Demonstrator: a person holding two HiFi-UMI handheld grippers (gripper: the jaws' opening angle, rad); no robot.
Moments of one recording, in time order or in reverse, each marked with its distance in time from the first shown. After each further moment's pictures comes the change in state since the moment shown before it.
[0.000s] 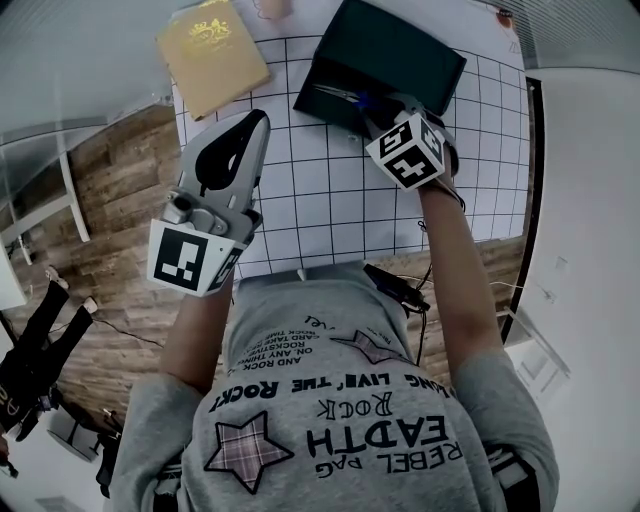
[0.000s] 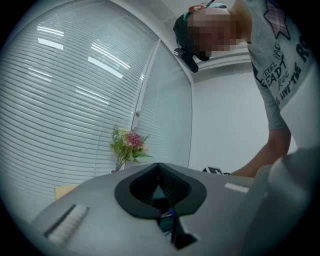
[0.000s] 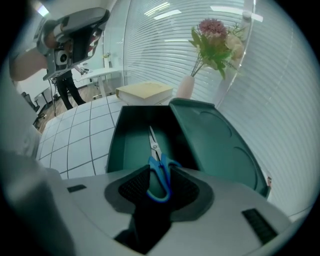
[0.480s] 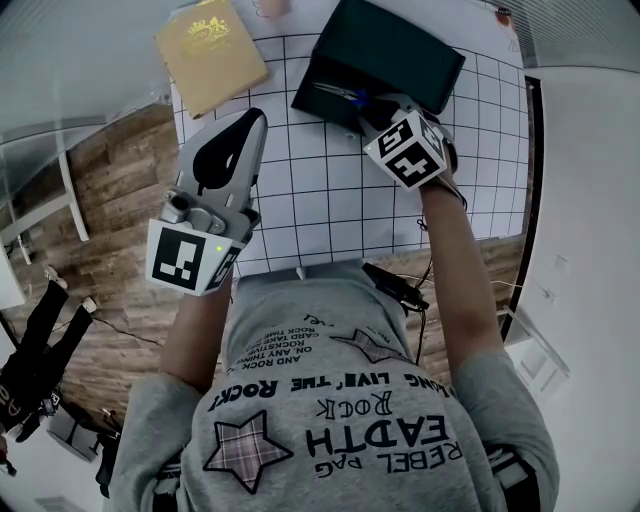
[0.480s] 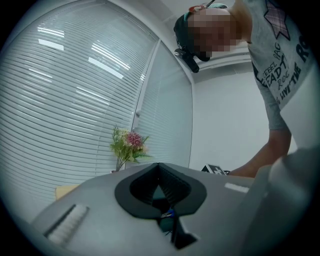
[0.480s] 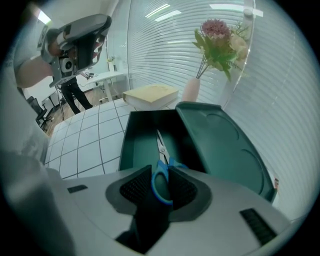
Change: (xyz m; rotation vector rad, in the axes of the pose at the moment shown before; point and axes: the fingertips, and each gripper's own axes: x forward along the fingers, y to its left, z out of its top) left arm -0.002 -0.001 0.000 -0.002 0.000 0.008; right arm -0.005 0.013 0.007 -0.004 -0.020 0.075
